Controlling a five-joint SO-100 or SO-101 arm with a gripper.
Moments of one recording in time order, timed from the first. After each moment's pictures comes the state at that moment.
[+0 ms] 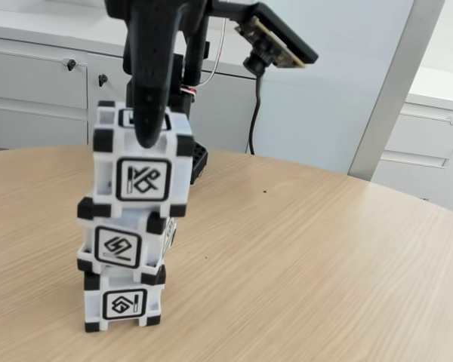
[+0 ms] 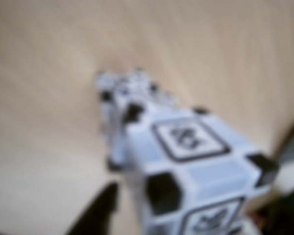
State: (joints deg) arm 29.1 120.1 100.2 88.8 -10.3
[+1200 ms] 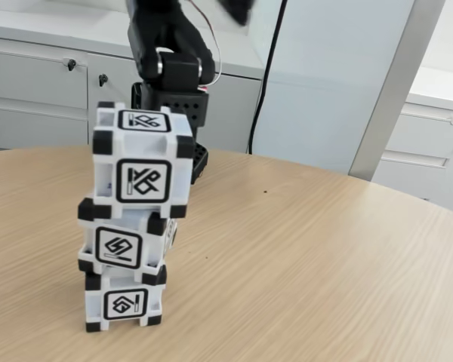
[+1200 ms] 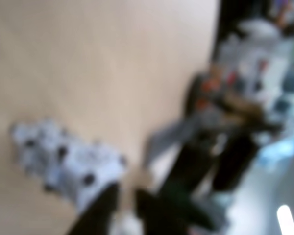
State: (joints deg) arm 4.2 156.1 100.2 88.9 1.3
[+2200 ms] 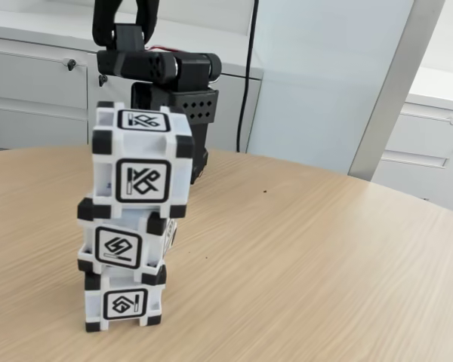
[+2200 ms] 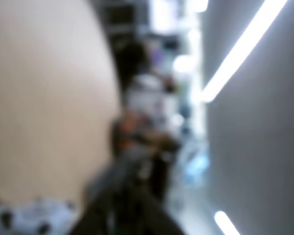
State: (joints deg) arm -8.9 184.7 112.1 79.3 7.9
